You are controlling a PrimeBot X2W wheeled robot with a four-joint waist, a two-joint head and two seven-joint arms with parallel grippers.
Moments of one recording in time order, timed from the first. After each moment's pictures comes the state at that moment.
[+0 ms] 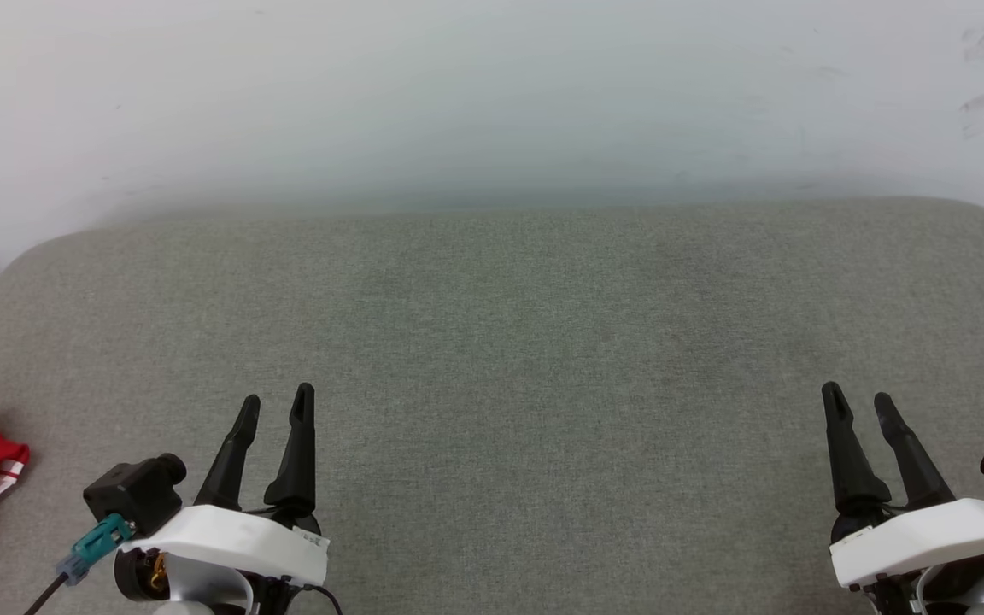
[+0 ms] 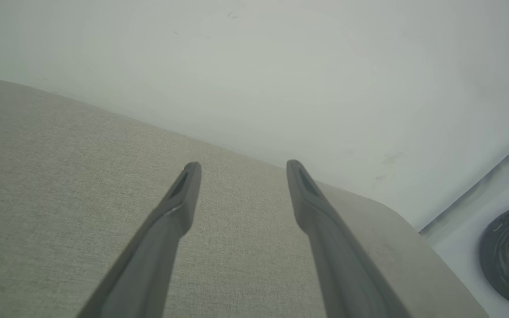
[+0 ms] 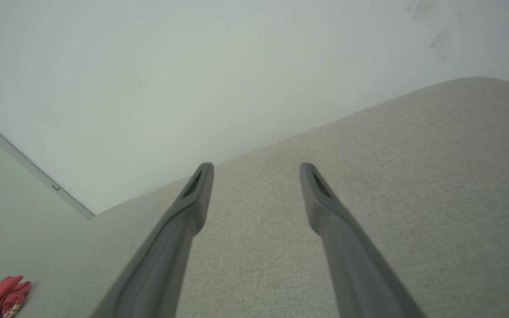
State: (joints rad) left arm -0.05 0.09 -0.03 0.10 -0.58 -0.13 -0.13; right arm 0.00 -0.05 -0.07 0.04 0.51 0.13 -0.01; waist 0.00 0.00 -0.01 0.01
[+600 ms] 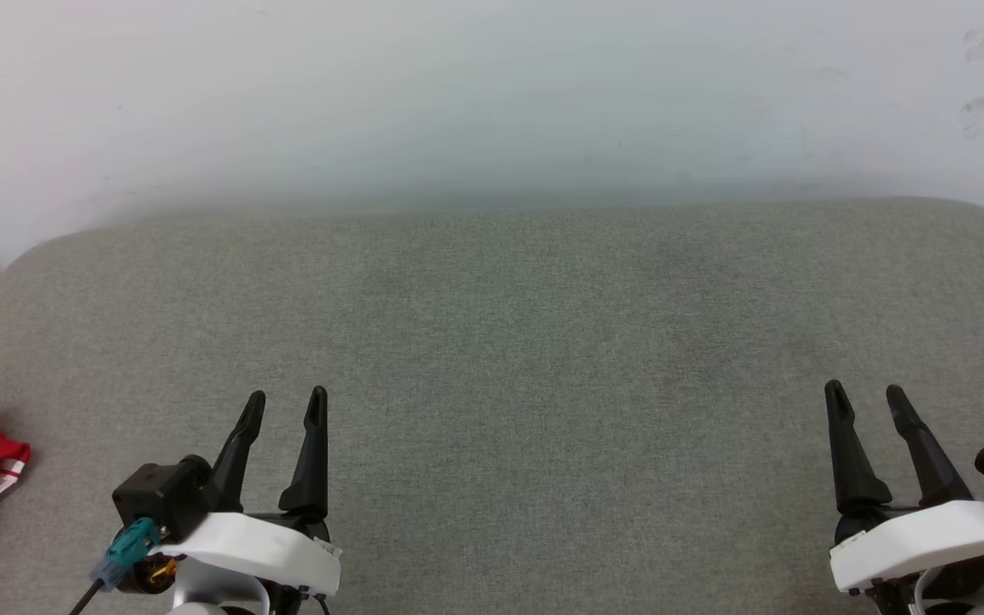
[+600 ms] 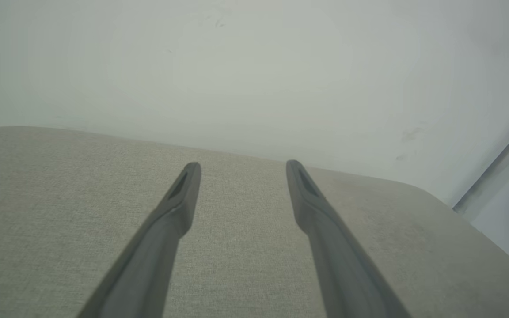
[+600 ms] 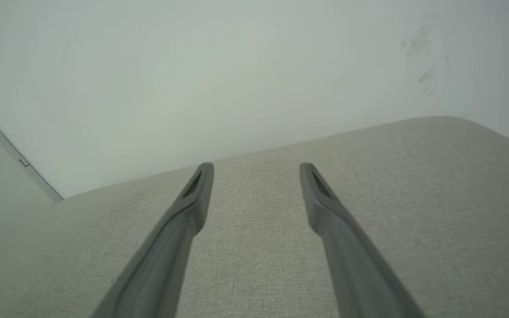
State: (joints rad) left arm -0.04 0.09 -0.05 0.10 -0.40 -0.13 -0.18; right arm 0.01 -0.05 -0.07 -0.01 0.35 0.13 -0.02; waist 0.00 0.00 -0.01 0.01
